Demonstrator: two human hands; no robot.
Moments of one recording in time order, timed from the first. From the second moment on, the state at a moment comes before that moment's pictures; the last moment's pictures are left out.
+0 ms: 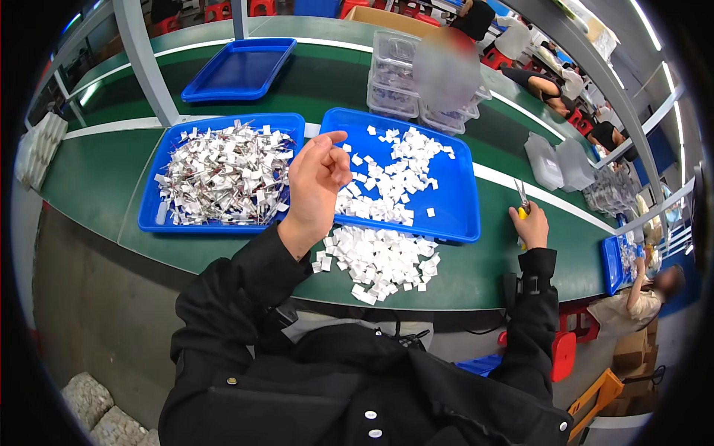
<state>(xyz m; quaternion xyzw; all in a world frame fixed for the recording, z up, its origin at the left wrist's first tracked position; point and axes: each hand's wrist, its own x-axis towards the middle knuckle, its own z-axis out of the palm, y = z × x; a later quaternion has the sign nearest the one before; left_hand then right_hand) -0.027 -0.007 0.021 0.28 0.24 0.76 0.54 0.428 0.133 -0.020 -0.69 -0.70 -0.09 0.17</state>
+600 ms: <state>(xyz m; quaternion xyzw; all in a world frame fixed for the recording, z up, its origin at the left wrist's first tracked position) -0.056 -0.079 0.043 0.56 0.48 0.50 0.45 0.330 0.114 0.004 -0.57 -0.61 0.51 0.22</state>
